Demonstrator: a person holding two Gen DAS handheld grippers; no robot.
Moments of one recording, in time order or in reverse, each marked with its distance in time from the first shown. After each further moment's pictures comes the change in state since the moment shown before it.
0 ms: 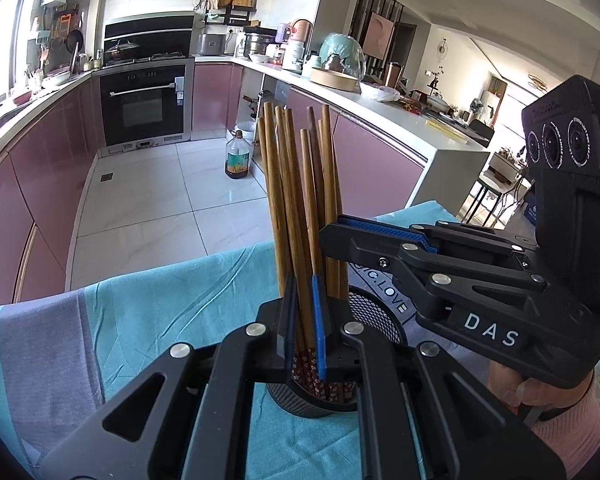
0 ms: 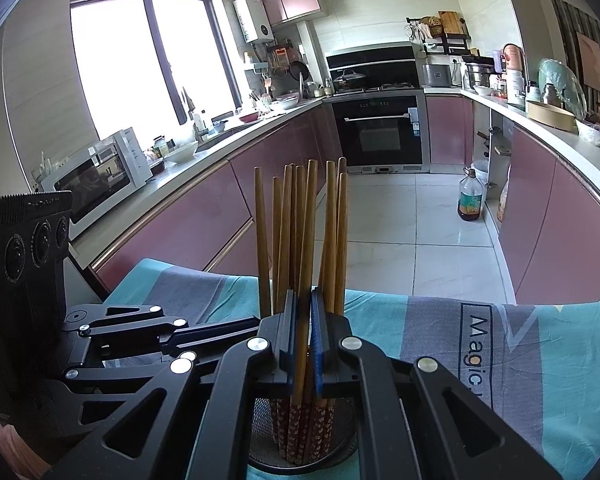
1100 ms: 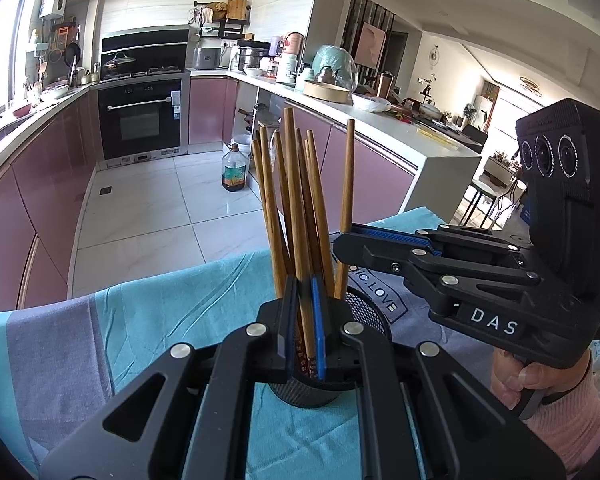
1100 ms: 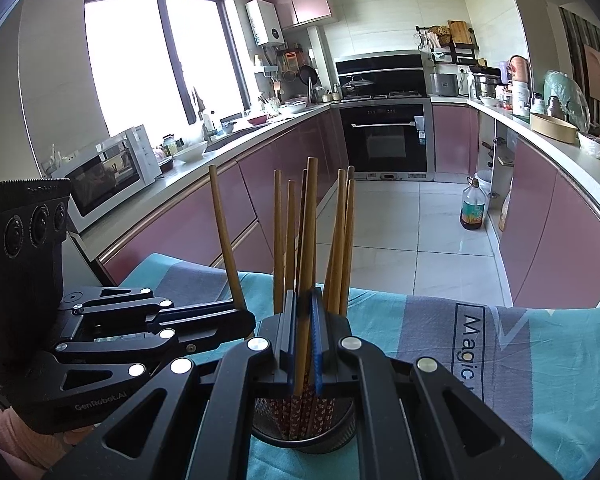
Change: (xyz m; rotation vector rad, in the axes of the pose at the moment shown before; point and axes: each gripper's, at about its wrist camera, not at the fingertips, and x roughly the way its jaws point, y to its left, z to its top) left arm -0.031 -0.004 -0.009 0.024 -0.047 -0.008; right arm -0.023 0.006 -0.006 -0.039 -0.015 0.010
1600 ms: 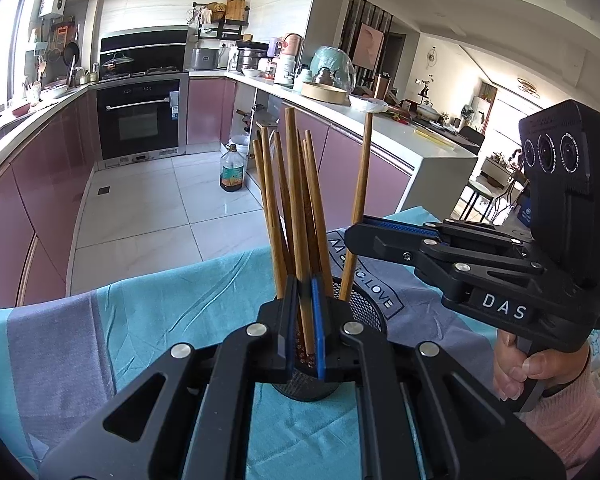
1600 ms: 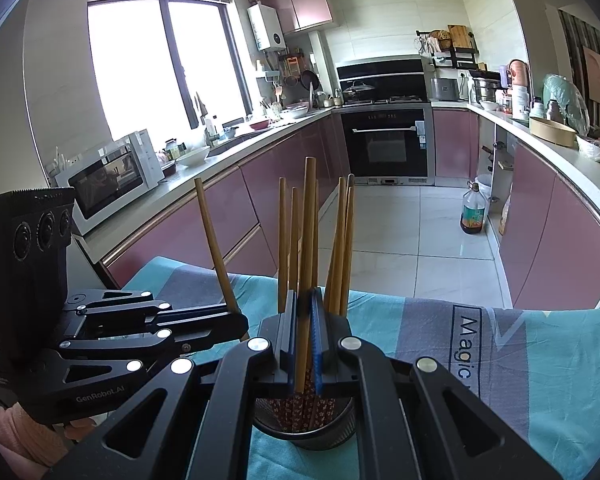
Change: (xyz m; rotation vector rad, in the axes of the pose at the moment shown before) left arm -0.009 -0.005 -0.004 -0.002 -0.004 -0.010; right arm -0.011 0.001 -0.001 -0.003 -0.017 0.005
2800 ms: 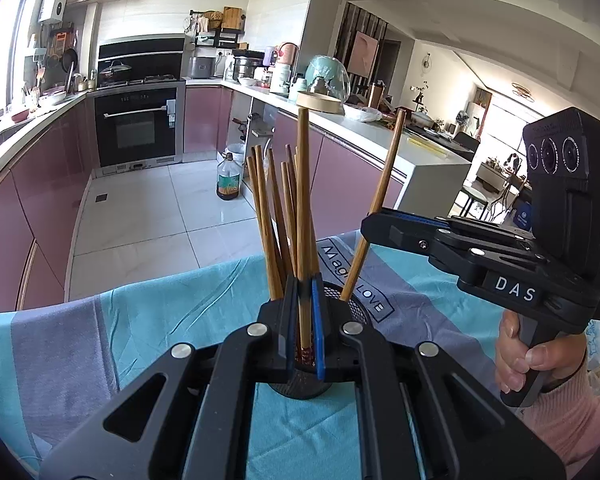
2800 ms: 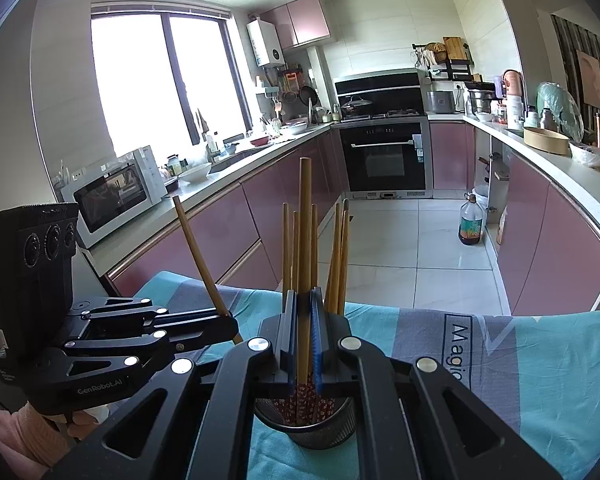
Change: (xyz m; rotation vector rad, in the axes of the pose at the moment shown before) left arm -0.028 -0.005 0.010 0.006 -0.026 -0.017; right arm -0.026 -0.003 0.005 0.014 -0.059 -0.005
